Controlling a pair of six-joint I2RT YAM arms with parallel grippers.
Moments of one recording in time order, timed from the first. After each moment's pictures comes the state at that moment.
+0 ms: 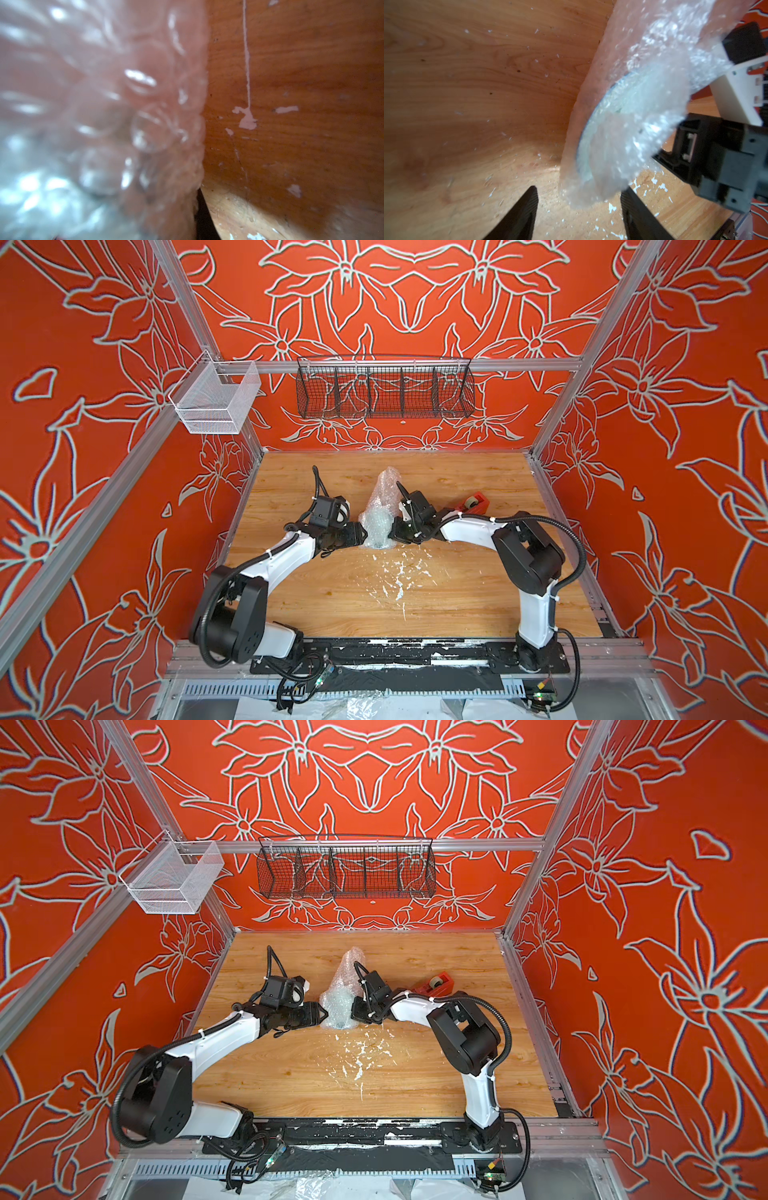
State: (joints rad) left arm -0.25 1.45 0.80 -0.30 0.33 -0.46; right arm 0.68 1.97 1.23 -0.20 -0.29 0.85
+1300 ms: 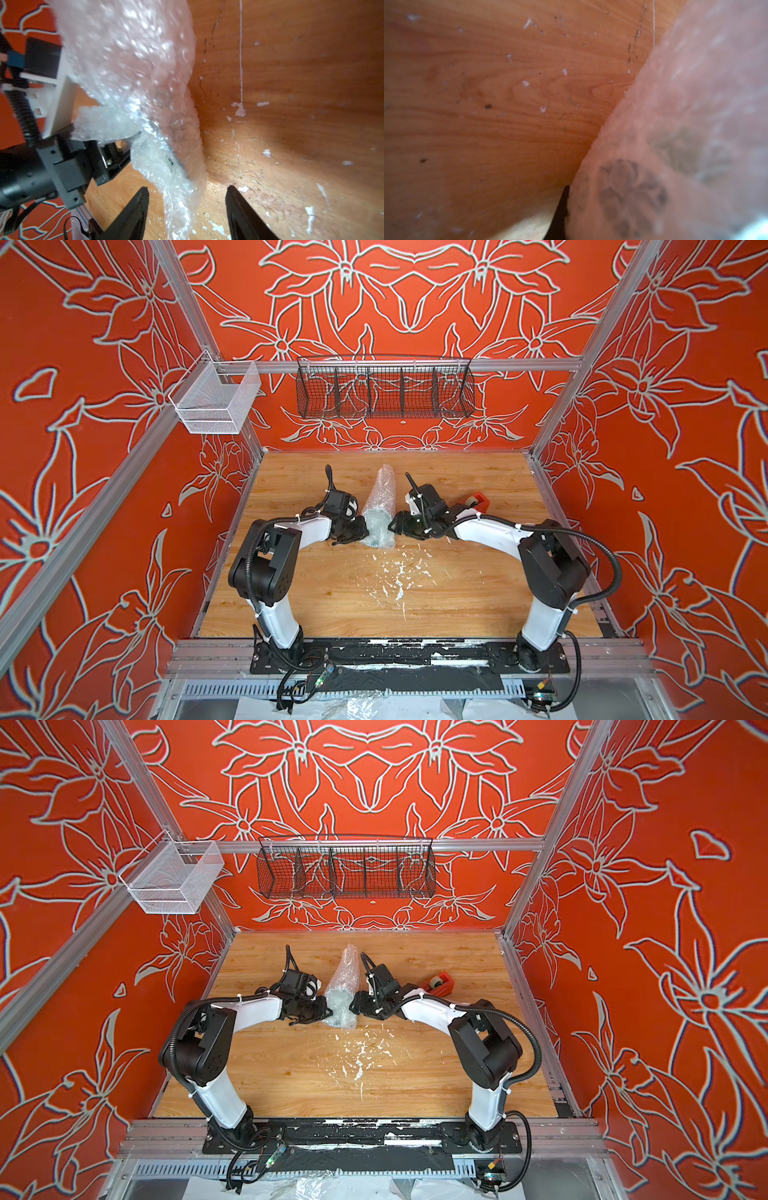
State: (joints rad) left arm -0.23 1.76 0.95 -0.25 0.37 -0.48; right arm 0.63 1.79 1.20 -0.26 -0.29 0.78
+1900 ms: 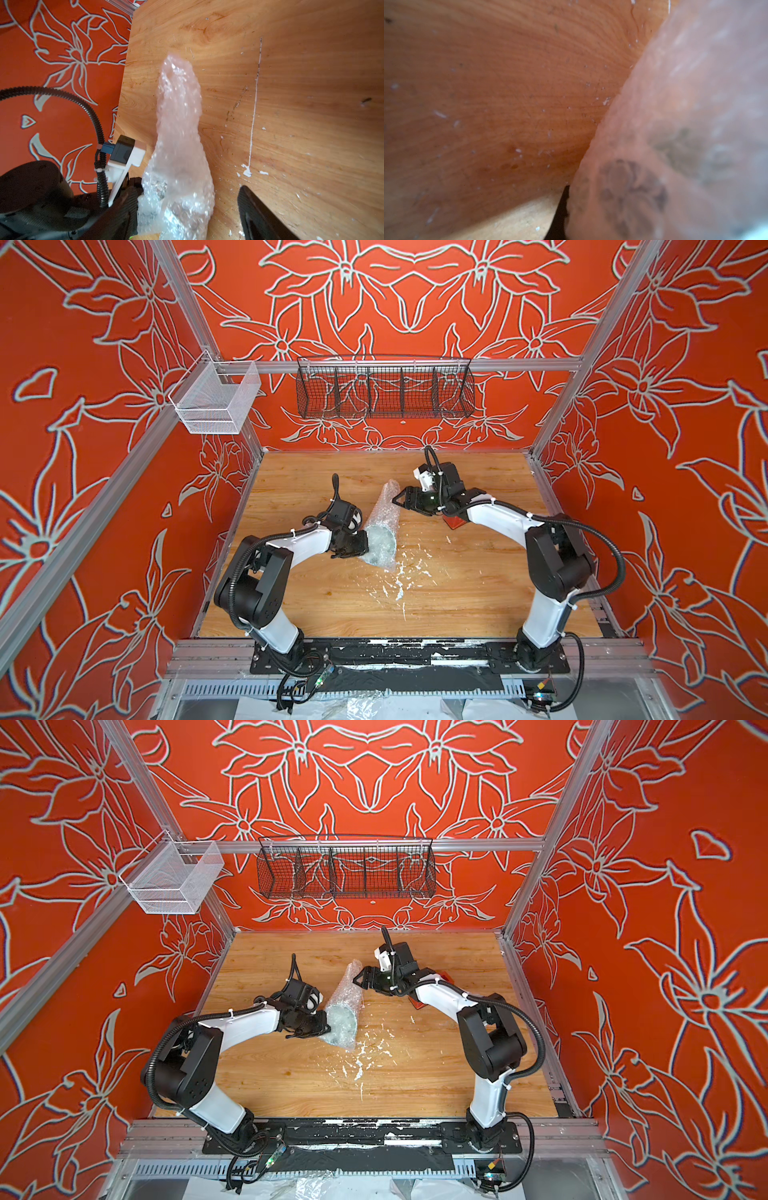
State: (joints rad) left arm -0.33 1.62 0.85 -0.38 0.33 -0.47; right arm 0.48 1.87 1.32 -0.15 -0.51 0.67
